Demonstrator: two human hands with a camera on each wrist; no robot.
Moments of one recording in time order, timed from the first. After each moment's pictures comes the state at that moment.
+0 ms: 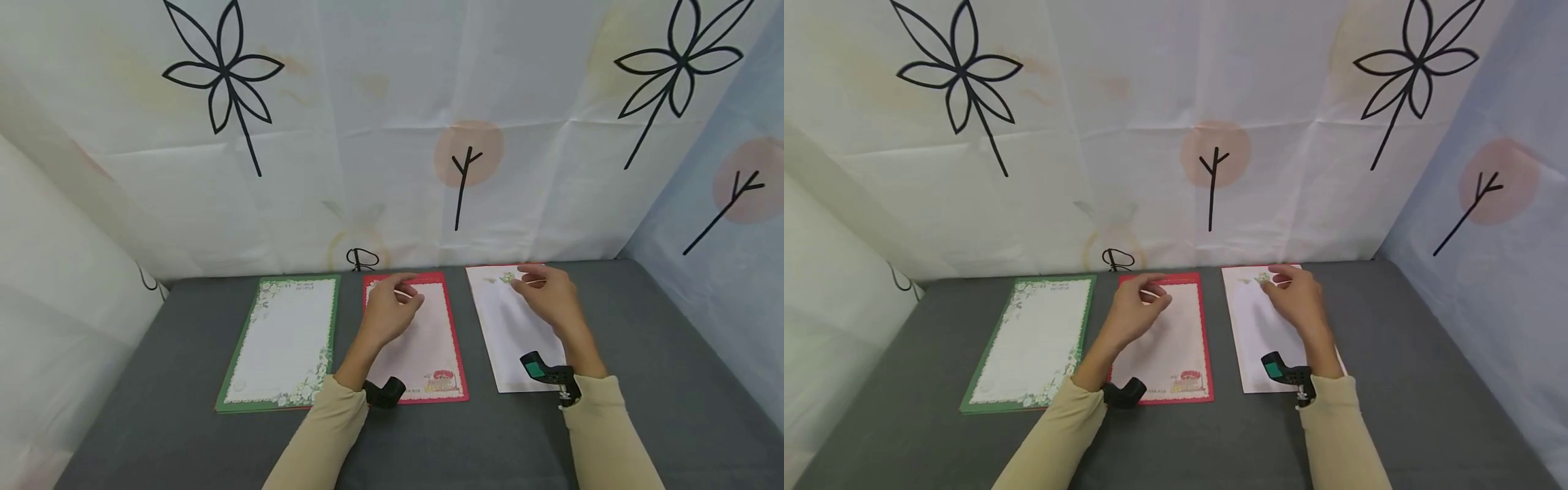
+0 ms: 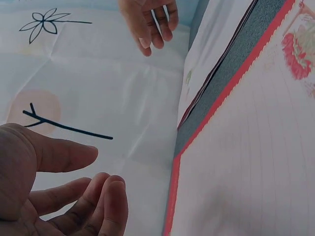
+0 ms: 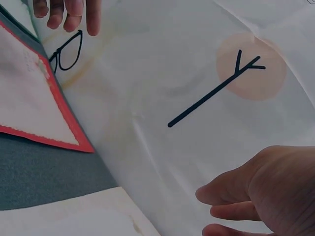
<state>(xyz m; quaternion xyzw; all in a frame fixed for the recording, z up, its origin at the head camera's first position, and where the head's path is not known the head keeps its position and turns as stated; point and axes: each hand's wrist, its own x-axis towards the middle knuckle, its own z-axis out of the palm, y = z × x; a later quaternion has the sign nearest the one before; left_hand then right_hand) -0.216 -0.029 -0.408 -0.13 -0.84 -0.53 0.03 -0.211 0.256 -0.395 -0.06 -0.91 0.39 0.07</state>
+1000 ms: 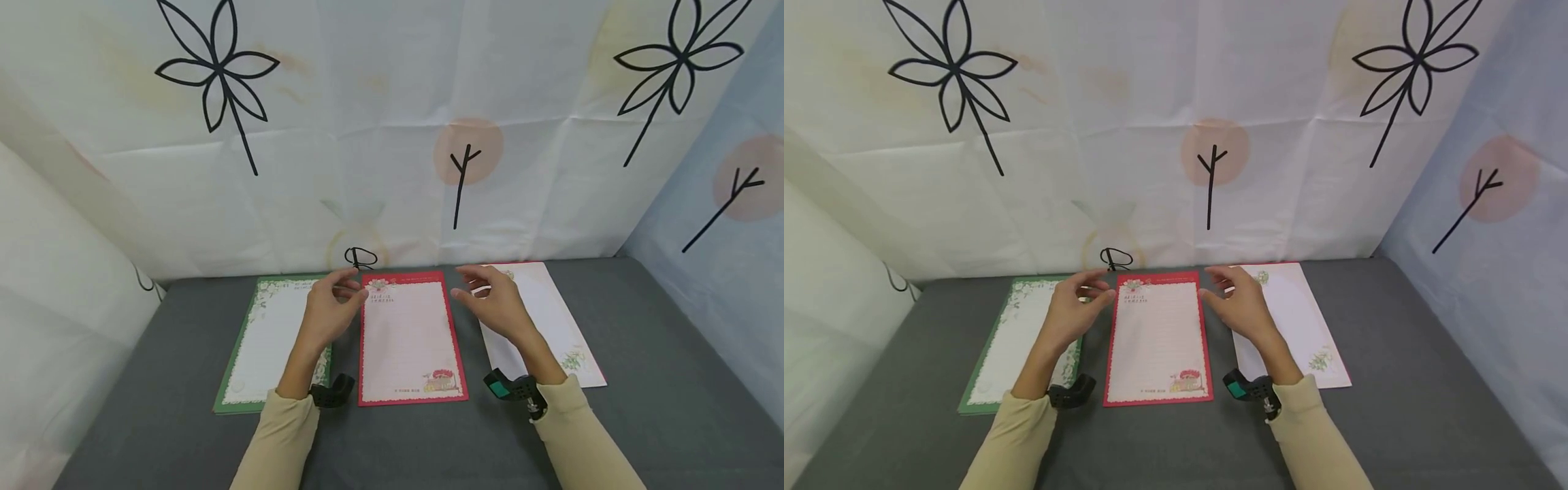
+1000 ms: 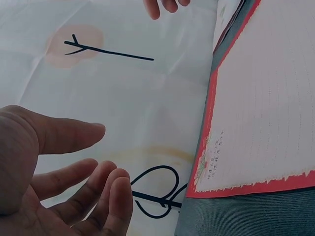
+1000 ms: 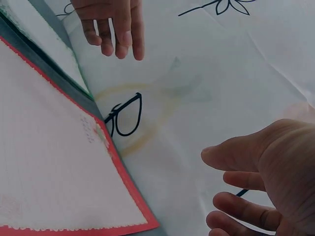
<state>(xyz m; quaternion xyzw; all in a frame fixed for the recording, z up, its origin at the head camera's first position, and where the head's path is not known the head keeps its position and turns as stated) -0.212 -0.107 -0.401 -0.09 -0.85 -0.52 0.06 -0.209 0.191 -0.406 0.13 -0.87 0.47 0.10</state>
